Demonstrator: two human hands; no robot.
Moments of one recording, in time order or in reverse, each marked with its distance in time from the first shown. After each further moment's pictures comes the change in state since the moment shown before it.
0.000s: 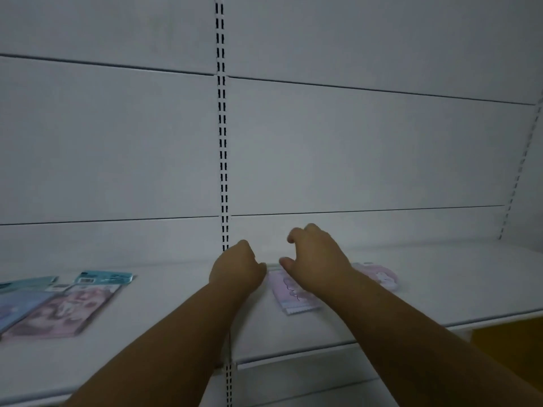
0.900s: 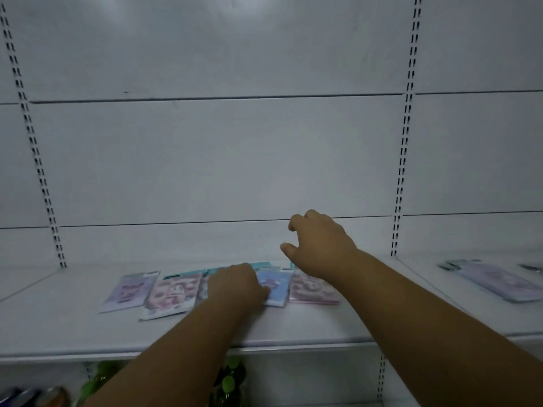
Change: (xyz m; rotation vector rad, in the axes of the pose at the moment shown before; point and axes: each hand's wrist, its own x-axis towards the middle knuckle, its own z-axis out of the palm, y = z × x) left_hand -0.065 -0.333 -0.233 0.503 -0.056 -0.177; right_hand -0.021 -0.389 0.051 -0.009 -0.016 -0.243
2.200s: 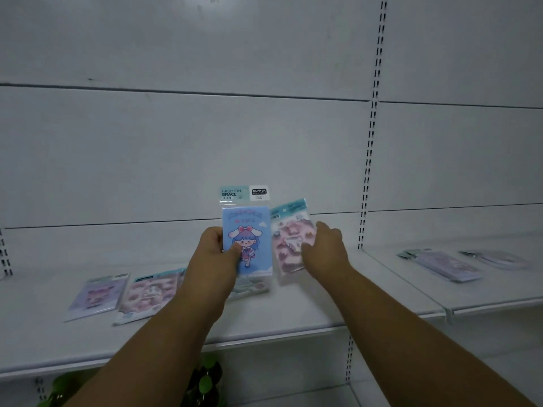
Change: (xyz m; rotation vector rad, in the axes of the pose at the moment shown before) left_hand -0.049 -0.010 -0.051 -1.404 0.122 0.036; right_hand -0.007 0.040 0.044 0.426 0.163 0.534
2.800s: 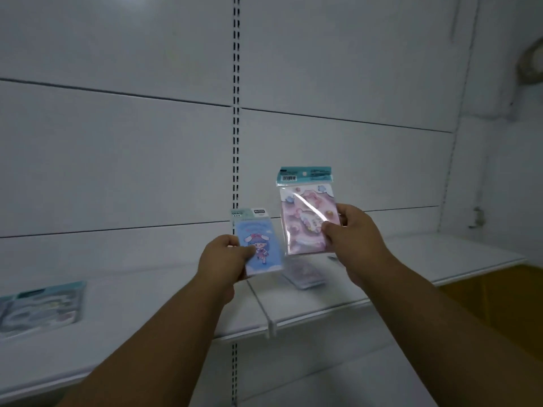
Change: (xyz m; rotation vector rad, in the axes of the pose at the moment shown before) left_hand -0.034 0.029 0.310 -0.126 -0.262 -0.212; right_hand 0.015 0.182 -0.274 0.412 0.192 0.019
